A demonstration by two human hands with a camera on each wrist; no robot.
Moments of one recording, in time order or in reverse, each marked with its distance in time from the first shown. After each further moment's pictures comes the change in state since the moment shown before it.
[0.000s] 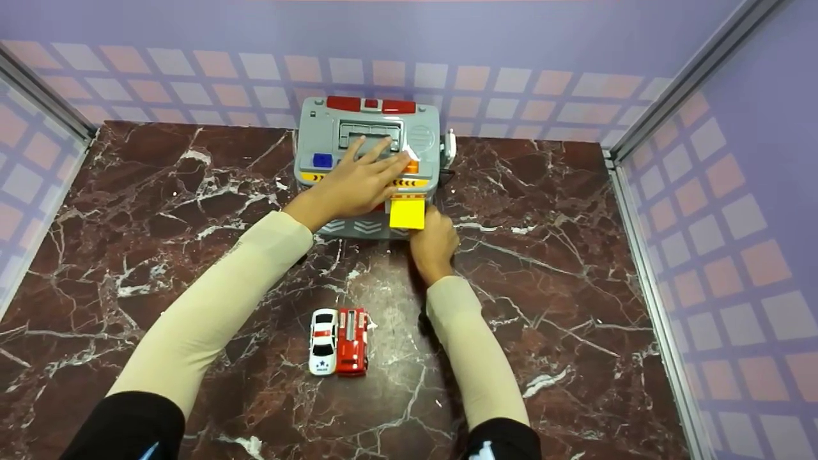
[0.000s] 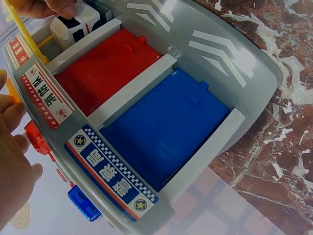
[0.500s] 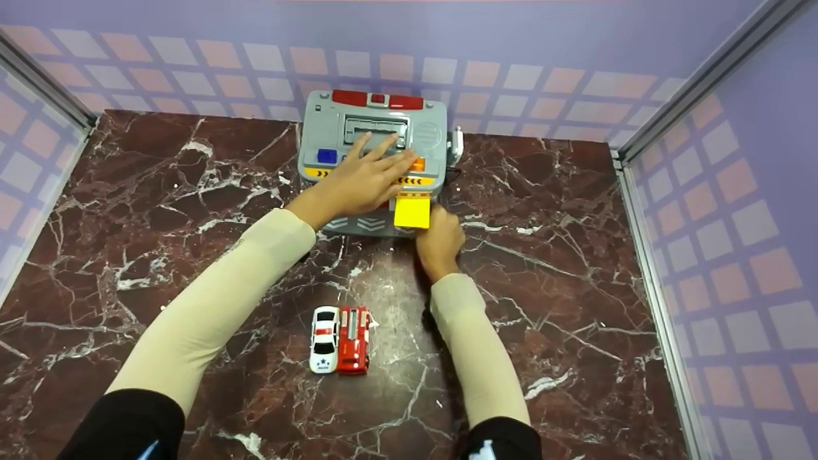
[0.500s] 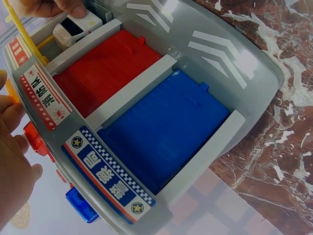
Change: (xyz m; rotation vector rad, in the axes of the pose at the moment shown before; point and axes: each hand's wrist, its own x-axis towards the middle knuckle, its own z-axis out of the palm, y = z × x) left_hand -0.002 -0.001 0.002 -0.015 0.015 0.001; right_hand 0.006 0.006 0.004 -0.037 -0.041 0.001
